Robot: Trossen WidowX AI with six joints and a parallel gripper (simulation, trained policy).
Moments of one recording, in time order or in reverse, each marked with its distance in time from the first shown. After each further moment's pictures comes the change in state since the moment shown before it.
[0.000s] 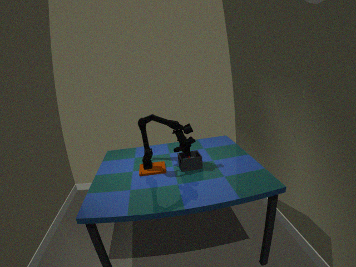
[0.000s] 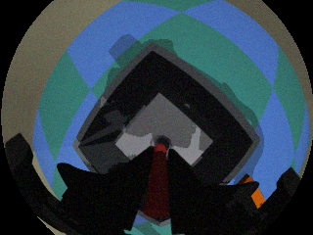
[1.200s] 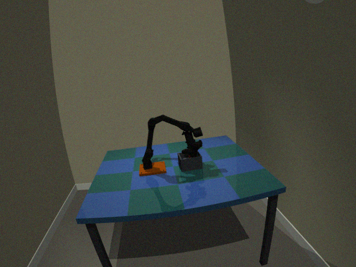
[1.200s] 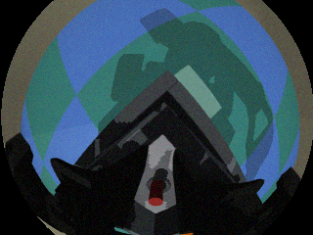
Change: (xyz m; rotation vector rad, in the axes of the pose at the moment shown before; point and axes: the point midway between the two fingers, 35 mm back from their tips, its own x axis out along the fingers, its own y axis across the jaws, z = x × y) arm 0.037 0.013 0.042 -0.146 0.094 -0.098
